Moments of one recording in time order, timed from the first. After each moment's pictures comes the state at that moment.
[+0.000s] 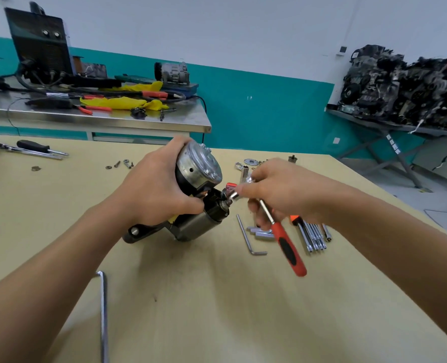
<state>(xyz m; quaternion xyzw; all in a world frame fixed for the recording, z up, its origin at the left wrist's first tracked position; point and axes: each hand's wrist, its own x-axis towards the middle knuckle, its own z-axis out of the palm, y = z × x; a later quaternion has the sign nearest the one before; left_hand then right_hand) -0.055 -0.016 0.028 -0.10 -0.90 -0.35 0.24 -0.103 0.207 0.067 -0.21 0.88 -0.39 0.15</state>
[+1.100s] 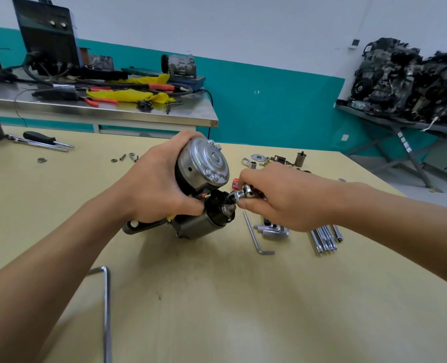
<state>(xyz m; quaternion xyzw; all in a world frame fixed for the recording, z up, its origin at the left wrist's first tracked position) -0.057 -0.027 0.022 -0.19 -0.87 -0.39 0.25 -0.109 0.208 0.064 -0.45 0.89 0.00 -0.01</state>
